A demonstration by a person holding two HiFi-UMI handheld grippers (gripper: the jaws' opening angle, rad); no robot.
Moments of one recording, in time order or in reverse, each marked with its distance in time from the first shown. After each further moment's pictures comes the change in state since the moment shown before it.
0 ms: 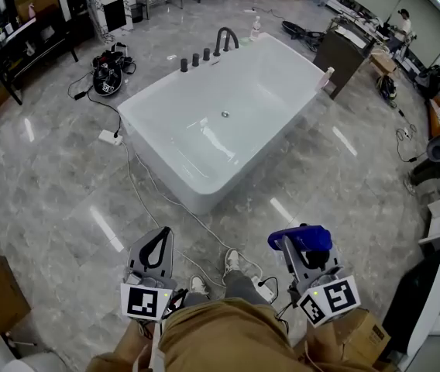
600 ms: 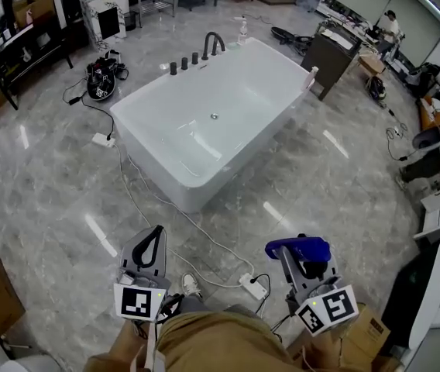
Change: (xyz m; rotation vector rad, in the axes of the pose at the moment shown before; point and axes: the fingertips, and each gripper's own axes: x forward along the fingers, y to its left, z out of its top) left arm -0.047 -0.053 0.014 0.032 -0.043 -0.001; right arm -0.099 0.008 -0.019 0.014 -0.033 -0.026
